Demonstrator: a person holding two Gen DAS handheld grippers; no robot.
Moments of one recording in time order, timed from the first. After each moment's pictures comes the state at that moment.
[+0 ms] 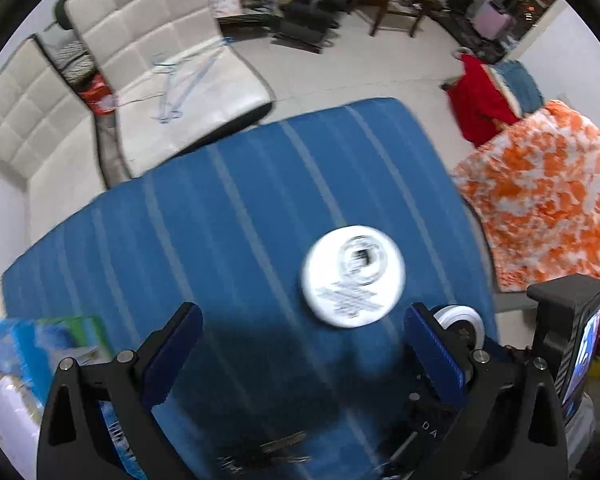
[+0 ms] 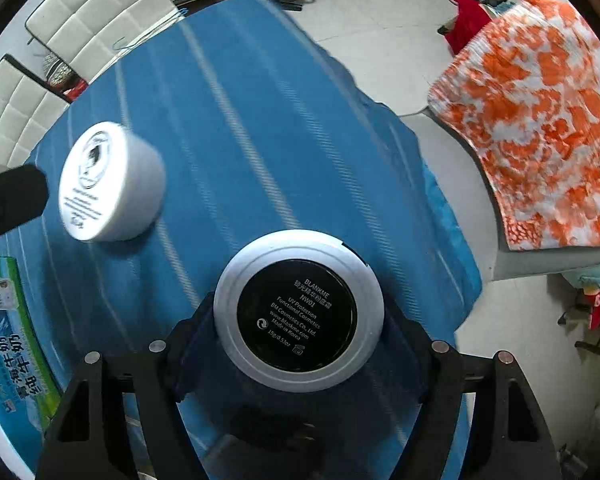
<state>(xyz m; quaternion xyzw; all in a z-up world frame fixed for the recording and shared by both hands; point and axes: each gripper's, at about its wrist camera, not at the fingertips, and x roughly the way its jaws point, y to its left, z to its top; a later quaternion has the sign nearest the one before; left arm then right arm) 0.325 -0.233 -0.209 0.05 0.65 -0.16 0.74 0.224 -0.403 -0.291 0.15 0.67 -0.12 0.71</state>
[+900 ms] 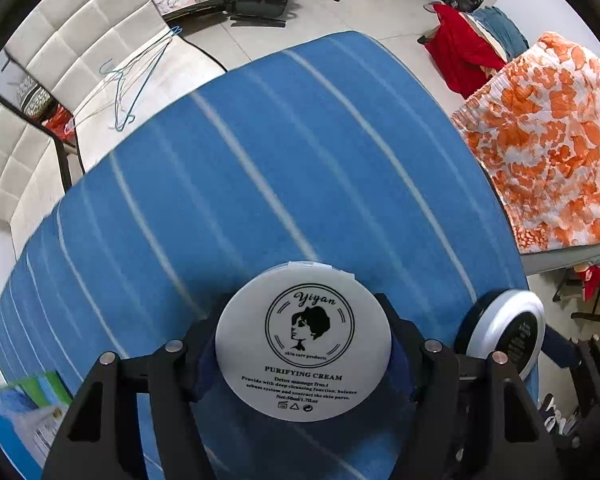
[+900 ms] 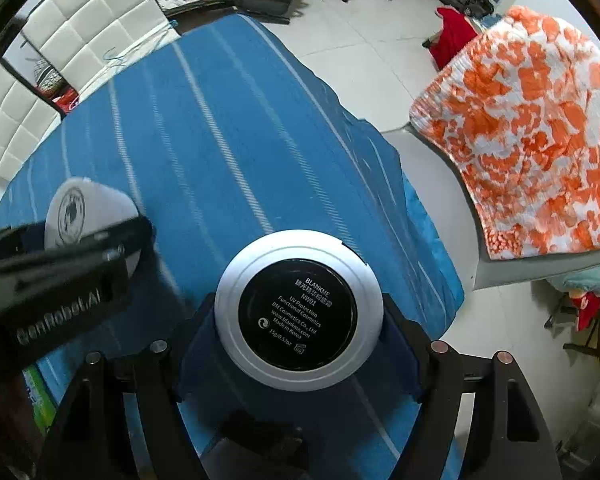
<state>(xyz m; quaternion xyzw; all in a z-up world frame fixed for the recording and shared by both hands) 0.330 -0.266 -0.270 0.13 0.66 -0.19 0.71 0.232 -0.386 -0.271 0.11 0.65 -0.14 0.74</state>
